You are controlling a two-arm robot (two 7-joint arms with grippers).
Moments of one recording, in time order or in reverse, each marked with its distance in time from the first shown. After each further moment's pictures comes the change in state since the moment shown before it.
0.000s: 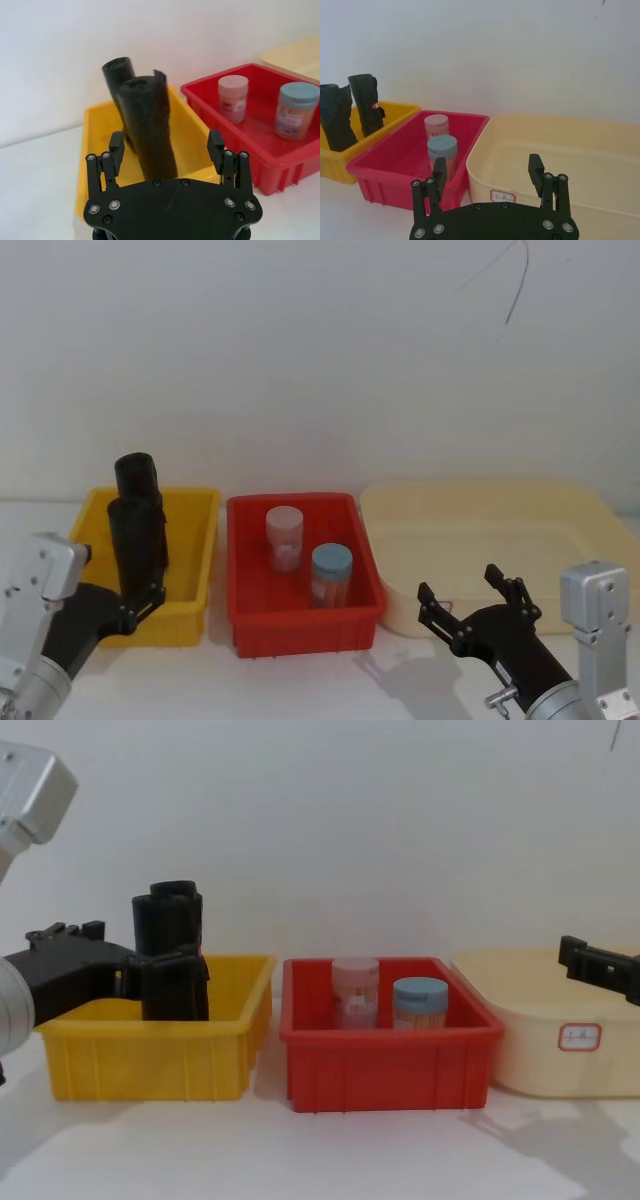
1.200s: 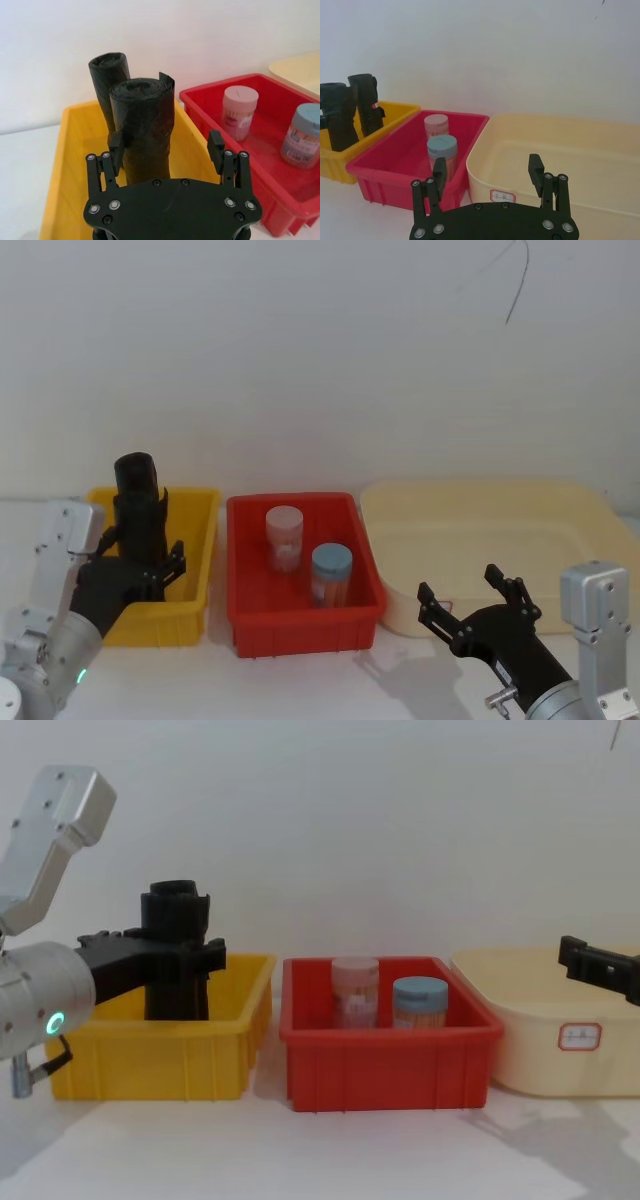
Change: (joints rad) left arm -0.167 -0.121 -0.010 0.228 -0.045 0.007 -0.080; right arm 0.000 0.000 0.000 0.000 0.000 0.000 0.000
